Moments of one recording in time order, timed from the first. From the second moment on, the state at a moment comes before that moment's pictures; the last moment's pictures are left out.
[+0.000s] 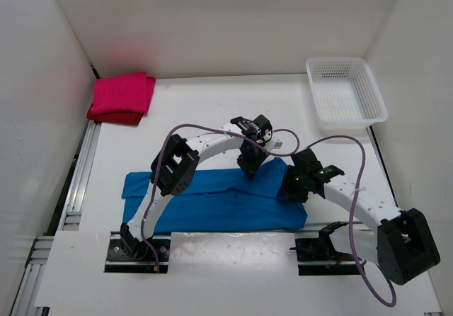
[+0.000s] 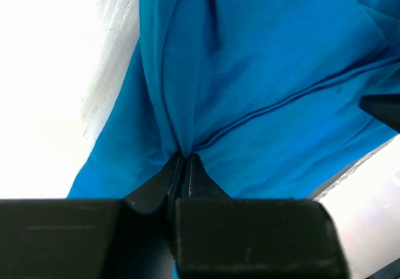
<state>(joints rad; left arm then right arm) -0.88 2.26 1.86 -0.95 0.30 0.00 0.49 1.09 0.54 -0.59 -0.07 0.75</state>
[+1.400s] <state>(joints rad) -0.89 2.23 1.88 -1.00 0.33 -0.01 0.49 1.12 0.53 -0.50 -0.02 0.69</state>
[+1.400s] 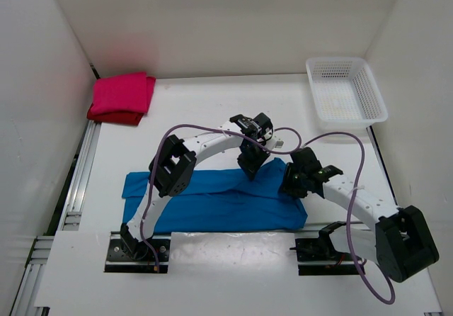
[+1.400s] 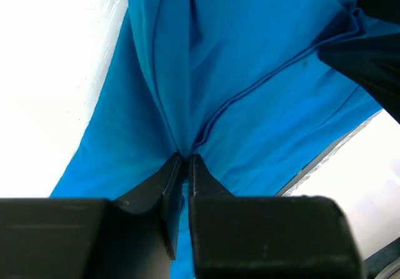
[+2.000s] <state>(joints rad) -0.89 2.23 1.88 -1.00 0.33 -0.01 0.49 1.14 0.53 -0.50 -0.01 0.67</state>
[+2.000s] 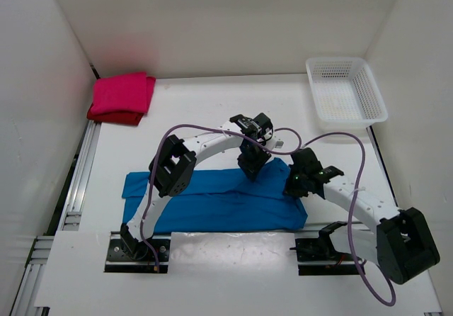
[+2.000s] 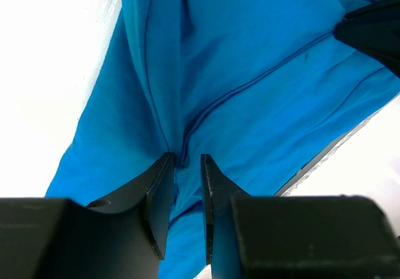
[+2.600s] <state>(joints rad) -0.89 2.23 1.90 -1.00 0.35 -0.01 0.49 1.05 0.51 -0.52 -0.02 0.68</state>
